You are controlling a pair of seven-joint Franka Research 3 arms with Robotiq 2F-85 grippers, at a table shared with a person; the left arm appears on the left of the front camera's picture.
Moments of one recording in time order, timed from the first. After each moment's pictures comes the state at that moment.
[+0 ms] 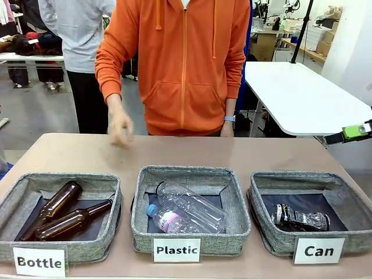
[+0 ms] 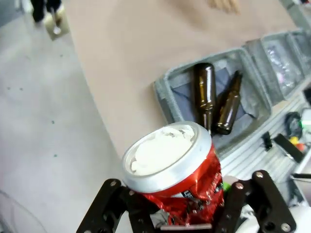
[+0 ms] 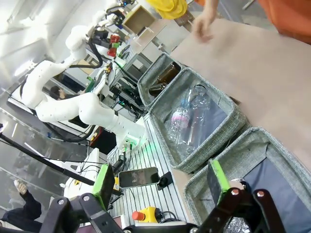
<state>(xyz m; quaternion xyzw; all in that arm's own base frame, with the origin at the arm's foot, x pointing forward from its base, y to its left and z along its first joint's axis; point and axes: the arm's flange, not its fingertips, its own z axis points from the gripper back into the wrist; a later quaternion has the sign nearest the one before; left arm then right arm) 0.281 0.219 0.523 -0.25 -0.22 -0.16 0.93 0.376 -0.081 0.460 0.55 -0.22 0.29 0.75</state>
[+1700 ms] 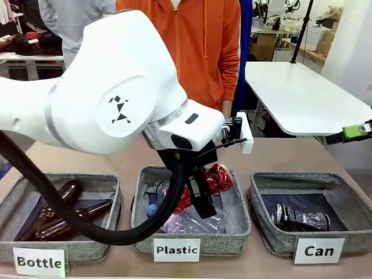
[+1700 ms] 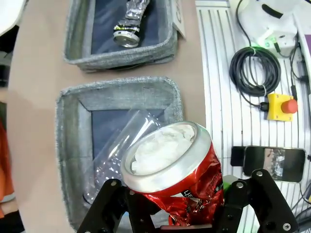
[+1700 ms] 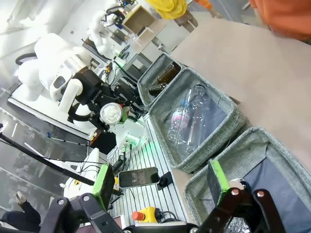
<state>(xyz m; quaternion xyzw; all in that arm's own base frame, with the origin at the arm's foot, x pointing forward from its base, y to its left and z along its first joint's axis) 0.268 -0.398 0.488 -0.16 -0.16 -0.69 0.69 0.376 -0.081 0.460 0.55 -0.22 0.29 0.75</state>
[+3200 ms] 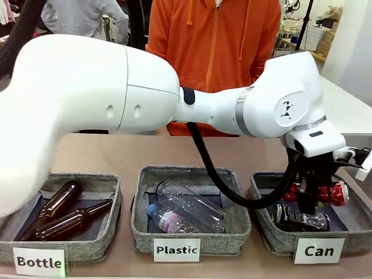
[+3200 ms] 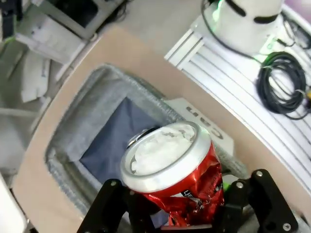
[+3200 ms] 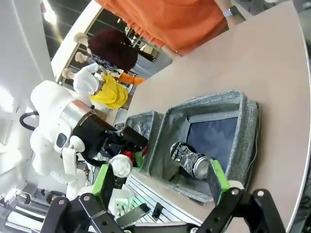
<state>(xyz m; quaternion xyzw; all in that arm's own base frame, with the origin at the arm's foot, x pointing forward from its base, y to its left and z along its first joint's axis) 0.355 -0.672 0.425 -0.19 -0.13 -0.90 0.36 0.234 -0.277 0.396 0.53 -0.33 -0.03 0.78</state>
